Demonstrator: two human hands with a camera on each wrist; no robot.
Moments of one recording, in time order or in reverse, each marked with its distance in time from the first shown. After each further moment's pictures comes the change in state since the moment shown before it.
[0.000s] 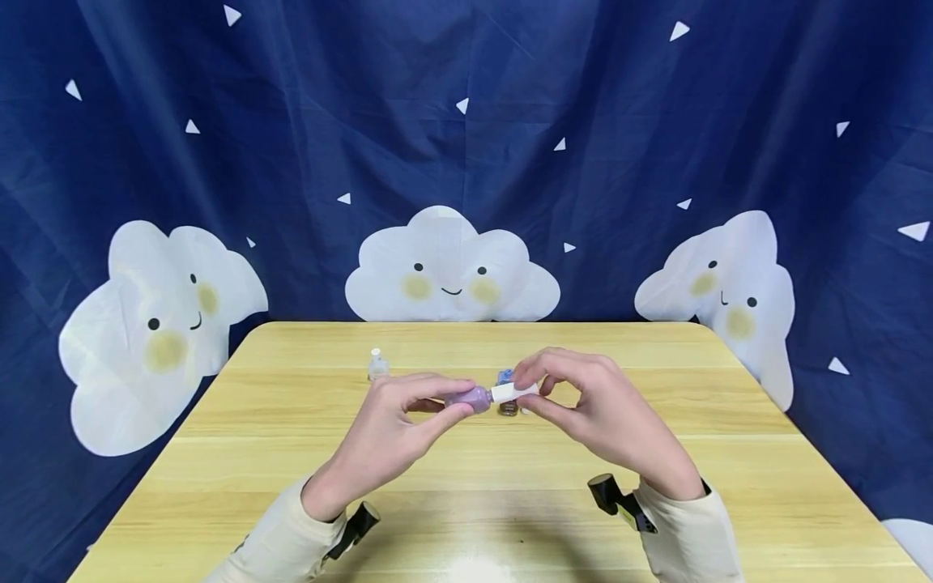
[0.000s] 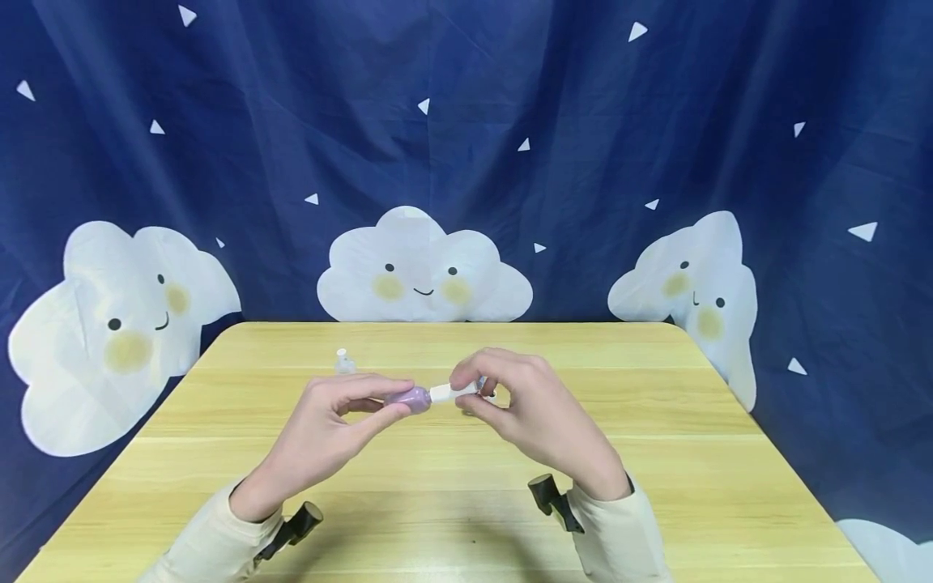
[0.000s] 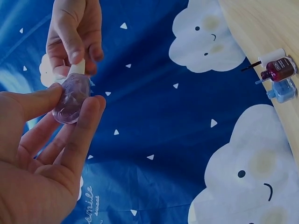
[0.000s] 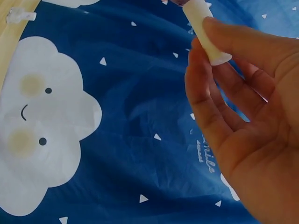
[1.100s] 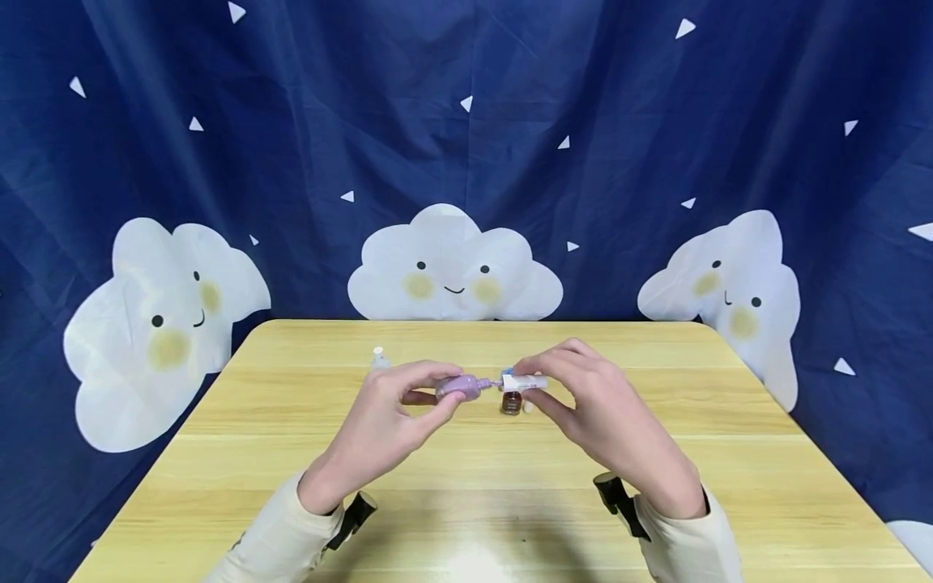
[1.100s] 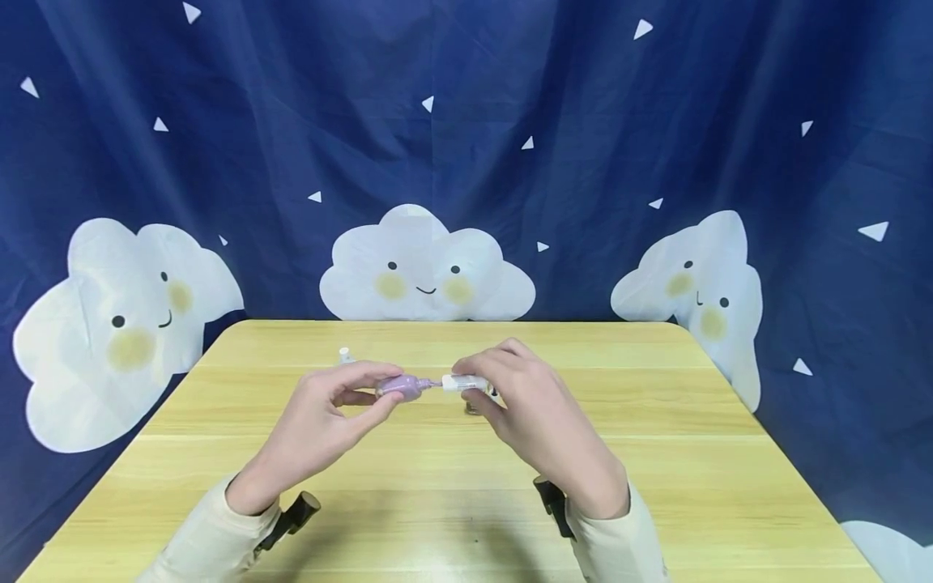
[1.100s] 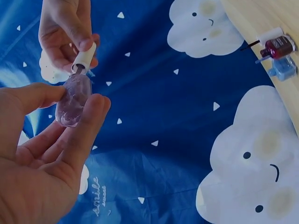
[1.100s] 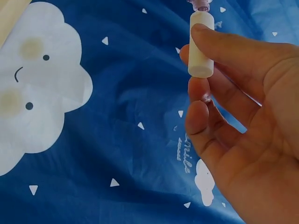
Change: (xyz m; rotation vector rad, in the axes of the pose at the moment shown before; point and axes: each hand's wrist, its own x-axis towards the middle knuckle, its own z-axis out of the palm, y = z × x) left_hand 0.002 0.000 -0.010 0.082 0.020 -0.027; right_hand 0.002 -0.006 0.007 -0.350 0.106 -0.101
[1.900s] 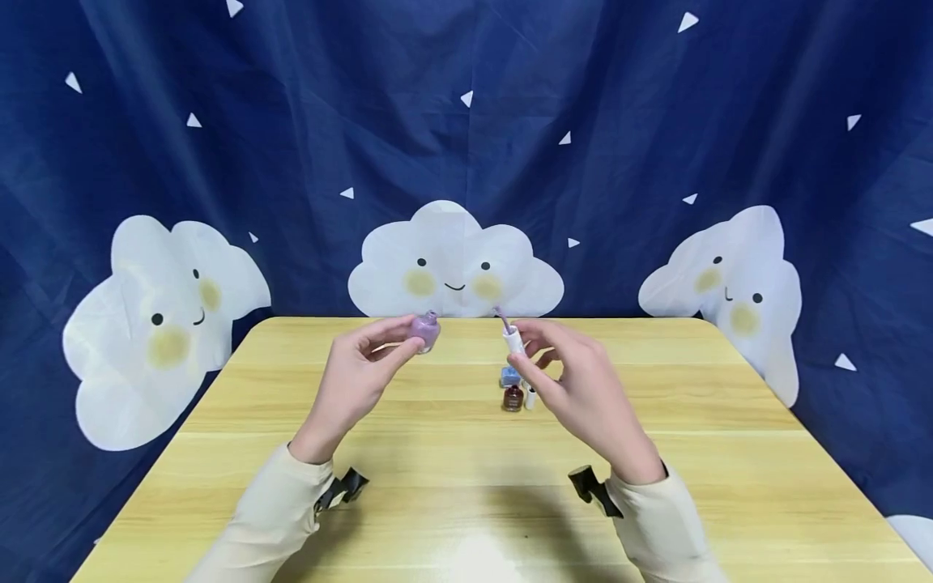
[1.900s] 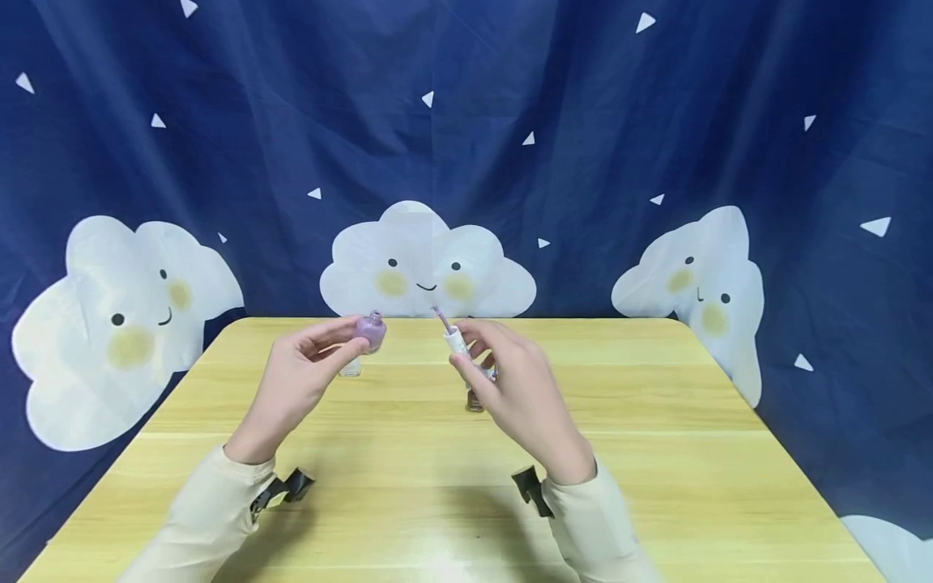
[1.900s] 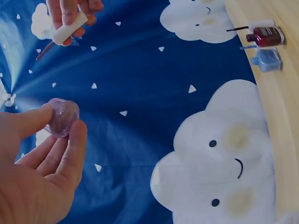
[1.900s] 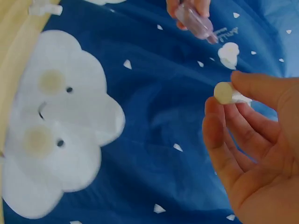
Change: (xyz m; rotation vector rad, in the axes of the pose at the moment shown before) left_hand 0.020 -0.042 -0.031 -0.218 0.214 -0.291; right_hand 0.013 0.008 0.025 0.158 0.069 0.293
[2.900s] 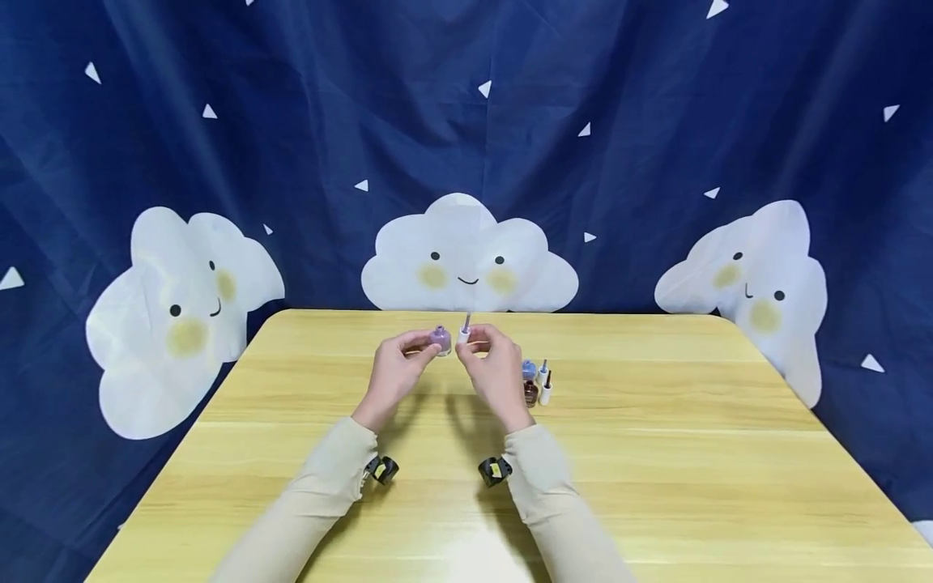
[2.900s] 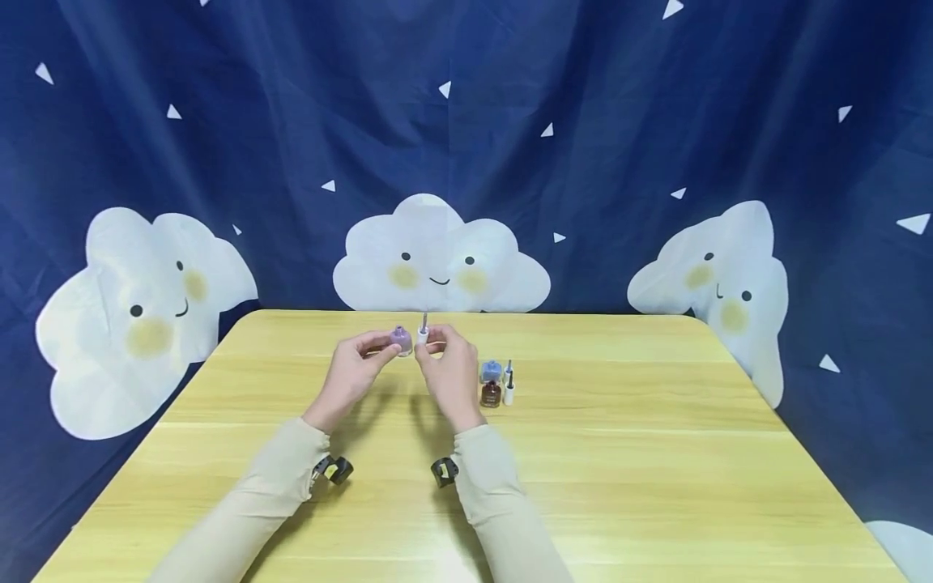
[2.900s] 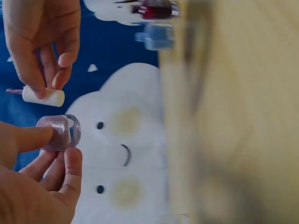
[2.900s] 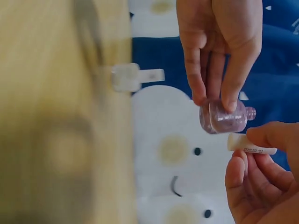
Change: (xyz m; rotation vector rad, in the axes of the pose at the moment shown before) left_hand 0.031 -0.103 0.017 0.133 0.101 -0.226; right_hand 0.033 0.036 0.155 0.232 0.111 0.538
